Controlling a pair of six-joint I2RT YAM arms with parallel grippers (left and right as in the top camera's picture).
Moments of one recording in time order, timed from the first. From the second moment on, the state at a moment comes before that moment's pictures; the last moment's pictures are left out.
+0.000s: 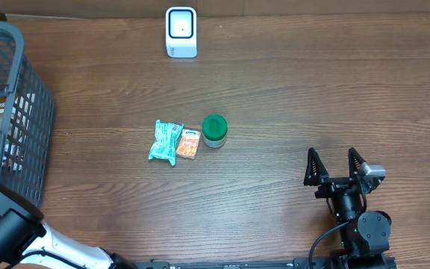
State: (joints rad) left arm 0.86 2.00 1.56 -0.99 -0.38 -0.18; right arm 0.13 0.01 0.02 -0.03 0.03 0.29
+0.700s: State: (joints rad) left arm 0.92 2.02 1.55 -0.92 -0.40 -0.05; right arm 0.13 0.01 0.02 -0.03 0.03 0.29
